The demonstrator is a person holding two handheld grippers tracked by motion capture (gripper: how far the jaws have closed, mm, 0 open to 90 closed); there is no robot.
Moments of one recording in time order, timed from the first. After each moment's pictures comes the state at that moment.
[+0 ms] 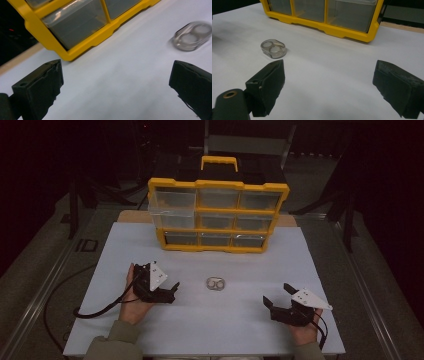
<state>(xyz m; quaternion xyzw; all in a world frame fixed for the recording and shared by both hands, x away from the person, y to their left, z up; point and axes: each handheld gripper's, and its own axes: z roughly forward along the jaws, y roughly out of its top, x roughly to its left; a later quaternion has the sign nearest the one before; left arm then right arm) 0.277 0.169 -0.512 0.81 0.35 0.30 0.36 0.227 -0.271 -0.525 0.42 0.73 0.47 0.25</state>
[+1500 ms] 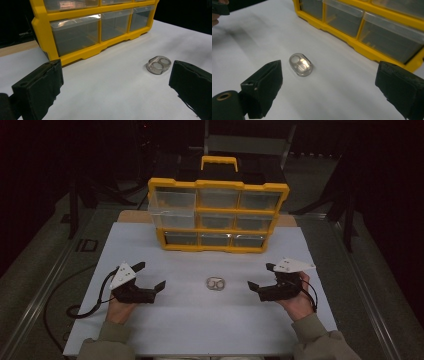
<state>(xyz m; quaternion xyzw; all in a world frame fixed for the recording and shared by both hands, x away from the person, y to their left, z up) 0.273 0.227 -0.514 0.75 0.36 0.20 0.52 0.284 -0.228 -0.458 0.35 0.81 0.44 0.15</state>
